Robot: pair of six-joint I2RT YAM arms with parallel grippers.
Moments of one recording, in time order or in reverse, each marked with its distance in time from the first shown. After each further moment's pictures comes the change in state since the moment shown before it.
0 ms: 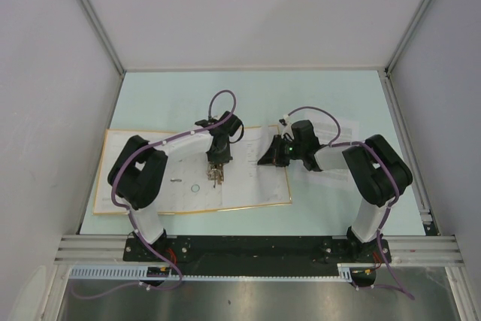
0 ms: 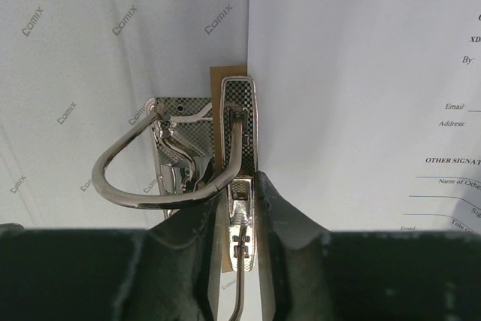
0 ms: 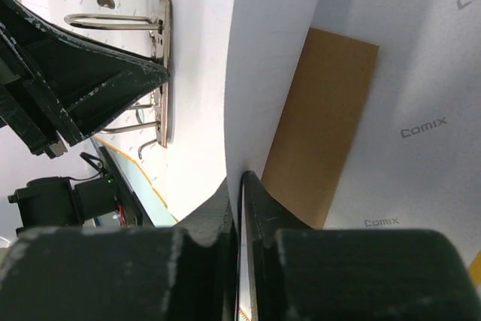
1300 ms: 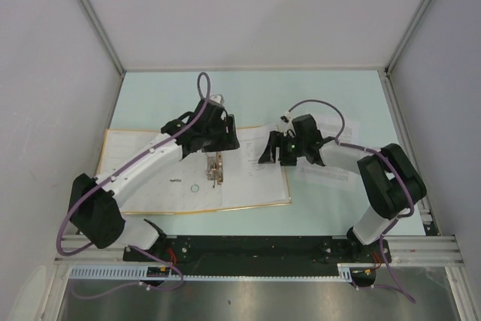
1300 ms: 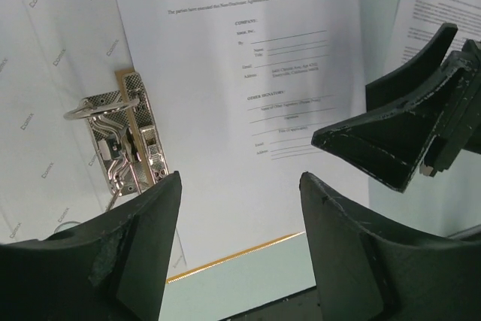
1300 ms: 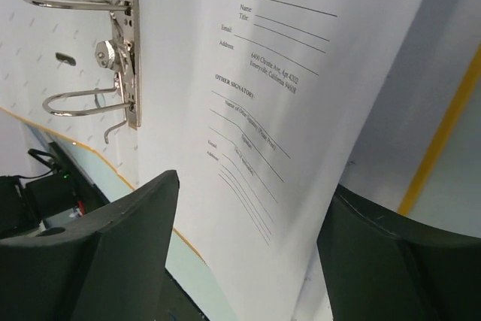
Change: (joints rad) left arm 0.001 -0.367 -0.007 0.039 0.183 0.054; right arm -0.001 -0.120 0.066 -0.322 0.107 -0.156
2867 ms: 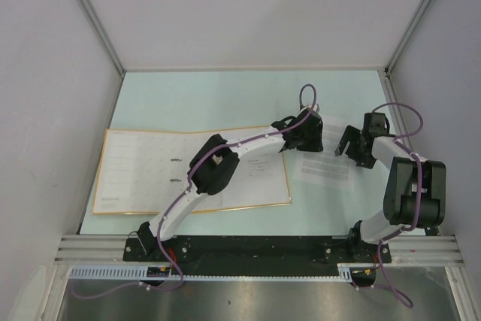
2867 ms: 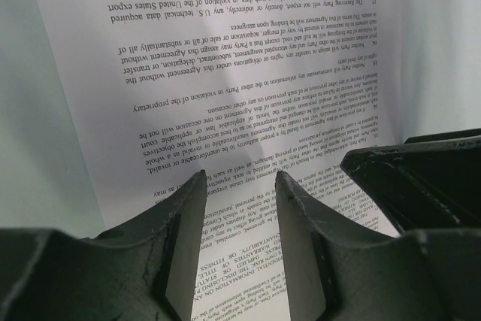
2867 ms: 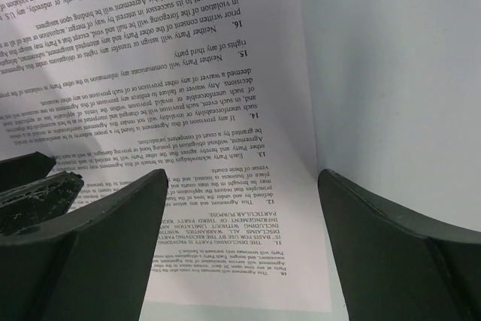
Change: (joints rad) left arm -0.319 1.072 0.912 0.283 0.079 -0.099; right arm -0.629 -0.137 -0.014 -0.397 0.434 -0.256
